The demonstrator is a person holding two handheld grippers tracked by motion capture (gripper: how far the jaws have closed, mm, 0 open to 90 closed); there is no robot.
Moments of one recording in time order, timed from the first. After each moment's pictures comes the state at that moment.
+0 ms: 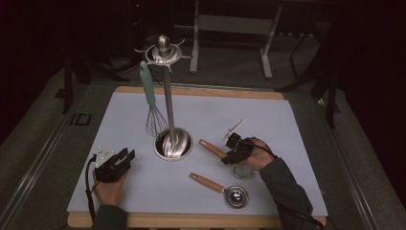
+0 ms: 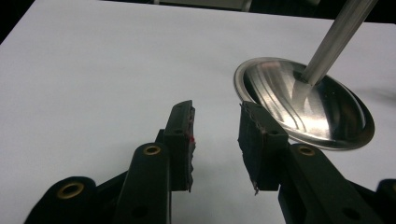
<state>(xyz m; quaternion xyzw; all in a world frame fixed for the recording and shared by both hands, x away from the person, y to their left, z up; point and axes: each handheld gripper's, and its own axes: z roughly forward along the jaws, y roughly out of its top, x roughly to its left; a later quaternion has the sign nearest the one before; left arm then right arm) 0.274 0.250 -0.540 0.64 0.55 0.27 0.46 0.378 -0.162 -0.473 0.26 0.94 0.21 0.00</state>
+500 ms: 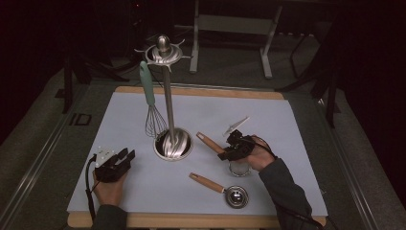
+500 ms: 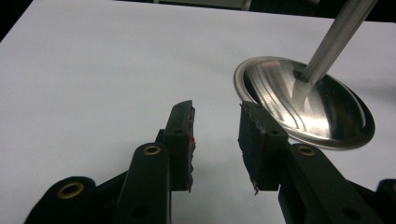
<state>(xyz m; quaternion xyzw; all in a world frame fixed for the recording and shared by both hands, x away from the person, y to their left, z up) 0.274 0.250 -0.540 0.64 0.55 0.27 0.46 0.374 -0.161 -0.457 0.27 0.92 0.27 0.01</state>
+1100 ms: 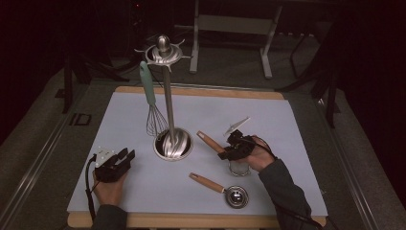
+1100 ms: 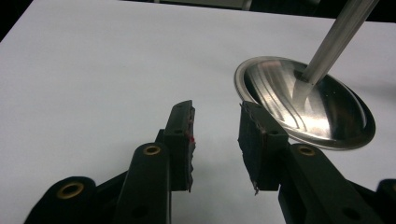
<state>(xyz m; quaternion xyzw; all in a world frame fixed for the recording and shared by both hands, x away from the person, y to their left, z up) 0.274 0.250 -0.540 0.64 0.55 0.27 0.46 0.374 -0.162 -0.459 0.28 0.92 0.27 0.02</state>
